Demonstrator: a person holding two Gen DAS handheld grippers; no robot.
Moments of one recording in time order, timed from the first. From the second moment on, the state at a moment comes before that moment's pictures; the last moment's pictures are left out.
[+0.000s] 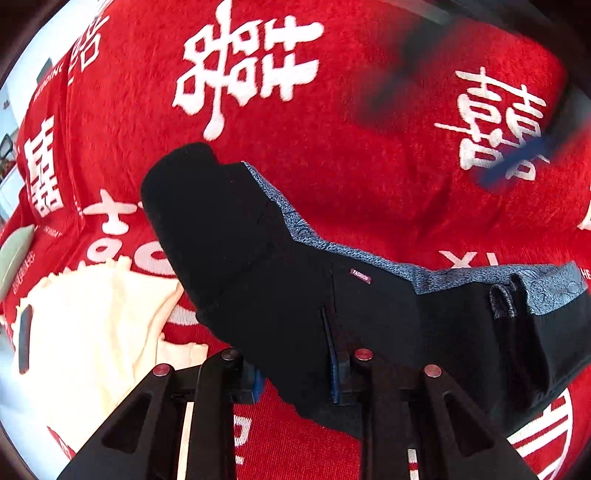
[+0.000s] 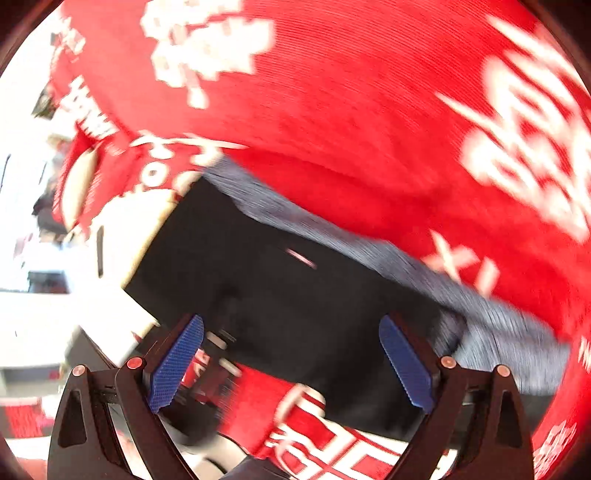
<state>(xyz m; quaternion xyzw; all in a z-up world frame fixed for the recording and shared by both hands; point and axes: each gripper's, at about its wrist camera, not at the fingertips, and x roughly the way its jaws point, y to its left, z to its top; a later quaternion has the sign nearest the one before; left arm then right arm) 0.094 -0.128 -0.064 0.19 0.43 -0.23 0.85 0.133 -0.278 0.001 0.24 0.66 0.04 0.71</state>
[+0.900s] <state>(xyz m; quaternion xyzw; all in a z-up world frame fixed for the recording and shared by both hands) 0.032 -0.174 -0.007 0.23 0.36 -0.33 0.84 0.176 -0.260 -0.007 0.20 0.71 0.07 0.67</state>
